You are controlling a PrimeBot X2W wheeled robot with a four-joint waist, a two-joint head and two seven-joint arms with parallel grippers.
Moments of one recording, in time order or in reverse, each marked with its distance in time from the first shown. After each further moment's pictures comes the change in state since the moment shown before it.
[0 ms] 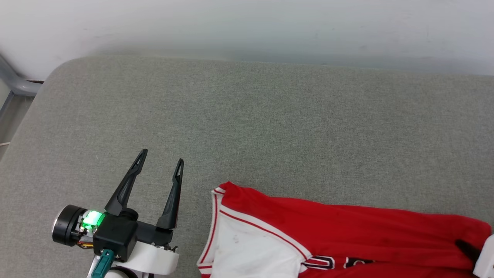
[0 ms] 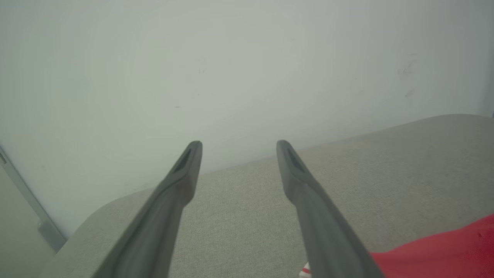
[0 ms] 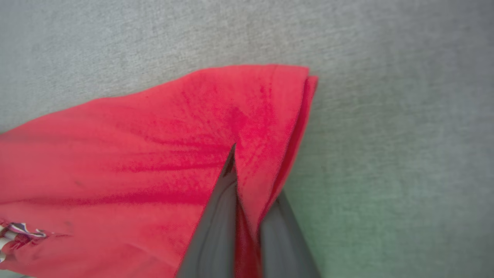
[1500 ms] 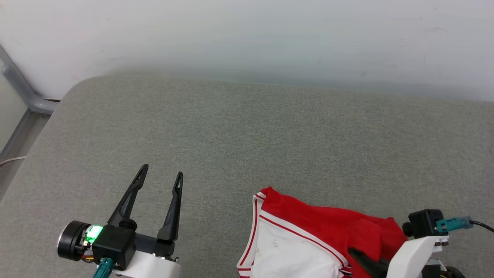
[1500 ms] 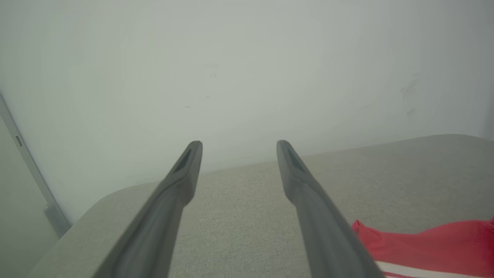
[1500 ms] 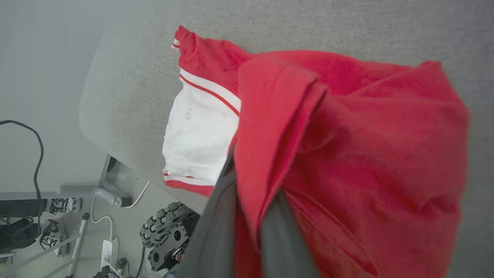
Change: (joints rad) left arm 0.051 -0.071 0.044 0.025 -0.006 -0.041 0.000; right arm 0.222 0.257 0.216 -0.624 -0.005 -0.007 0.200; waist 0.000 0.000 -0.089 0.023
